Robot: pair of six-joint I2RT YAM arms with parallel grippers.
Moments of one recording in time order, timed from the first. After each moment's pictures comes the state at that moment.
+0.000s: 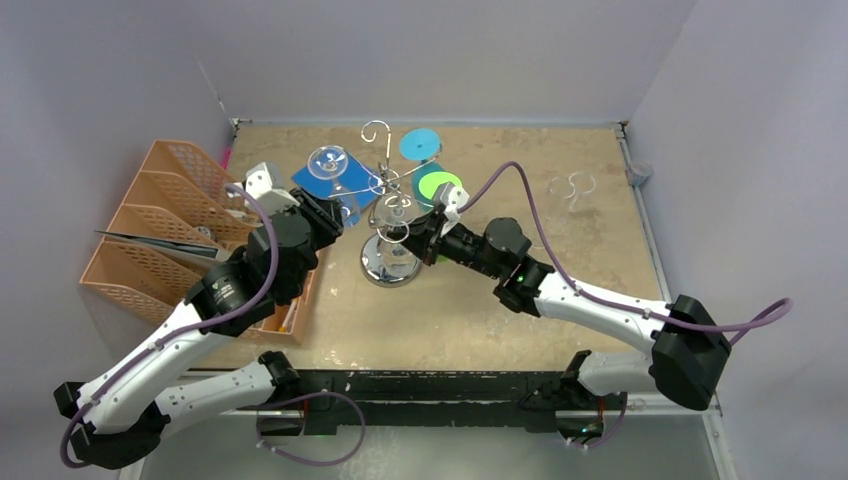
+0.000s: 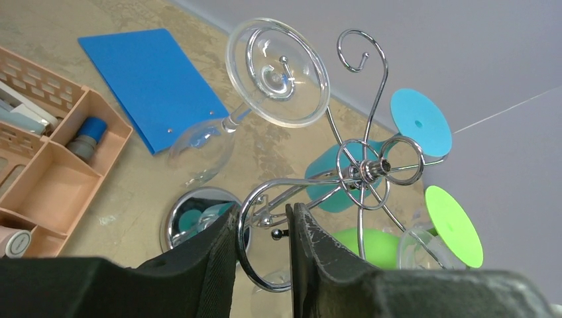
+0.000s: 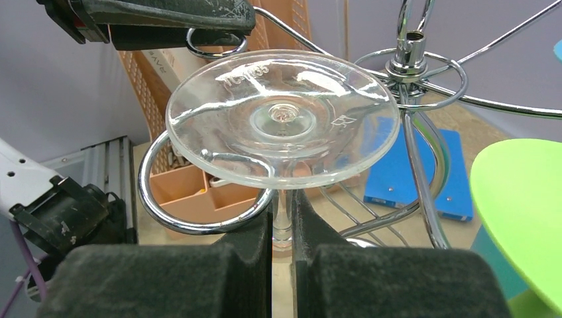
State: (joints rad) left arm -0.88 0.83 1.12 -0.59 -0.82 -0.83; right arm 0.91 1.28 0.80 0.60 -0.26 0.11
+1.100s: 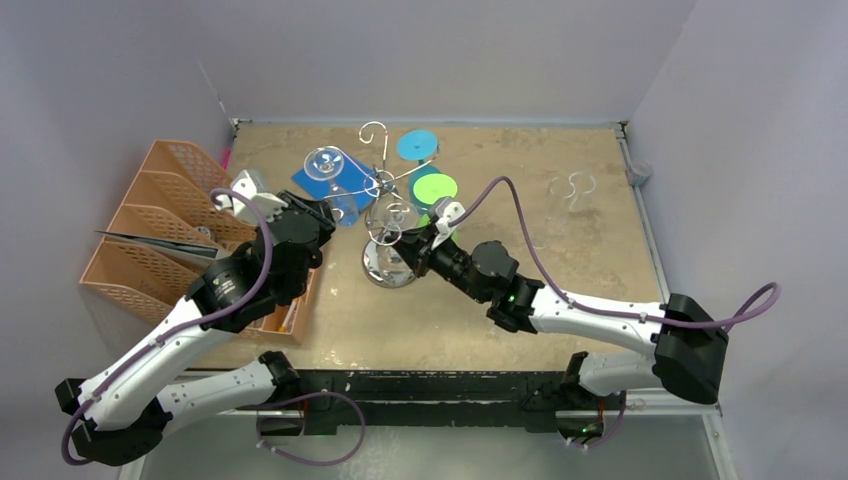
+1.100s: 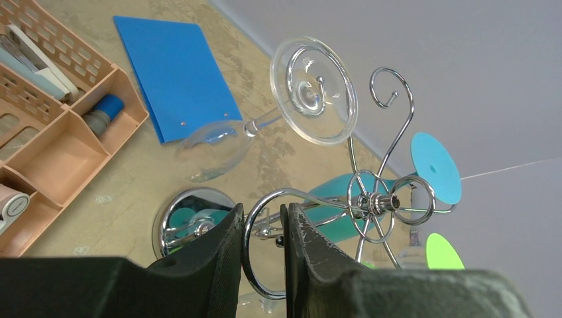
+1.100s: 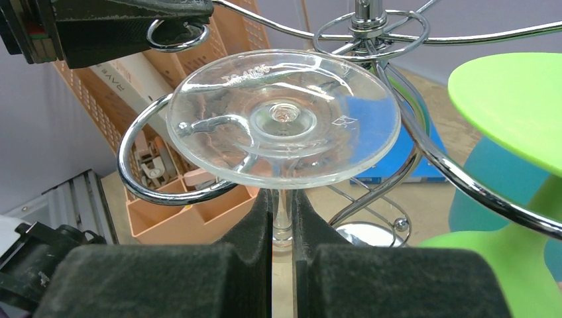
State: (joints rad) left arm -0.88 0.87 1.17 -0.73 -0.94 -1.09; right arm 1.07 1.28 0.76 0.62 0.11 0.14
